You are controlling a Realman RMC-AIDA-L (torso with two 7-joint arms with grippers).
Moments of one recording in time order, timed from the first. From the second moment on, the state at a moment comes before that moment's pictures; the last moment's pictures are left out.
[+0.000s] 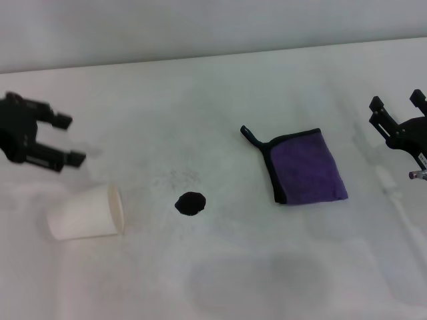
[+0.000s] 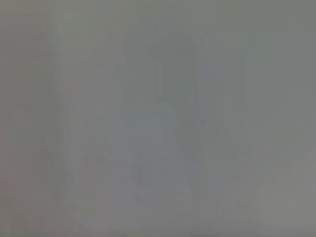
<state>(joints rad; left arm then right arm) -1.12 -1.97 2.85 -0.82 0.19 1.85 -1.24 0.29 2.01 0.37 0.23 1.25 1.23 -2.94</state>
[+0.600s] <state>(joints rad) -1.33 -2.08 2.85 -0.97 0.57 1.87 -1.11 0.28 2.01 0.37 0.22 1.26 1.23 -2.91</state>
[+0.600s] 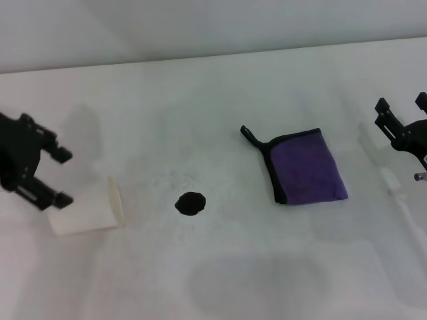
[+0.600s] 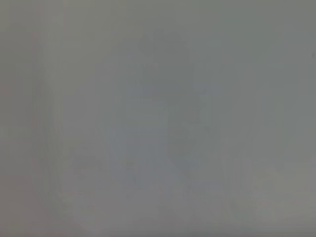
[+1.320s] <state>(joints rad) -1.33 -2.08 2.85 -0.84 0.71 1.70 -1.23 0.28 2.01 0.37 0.22 1.26 1.23 -2.90</state>
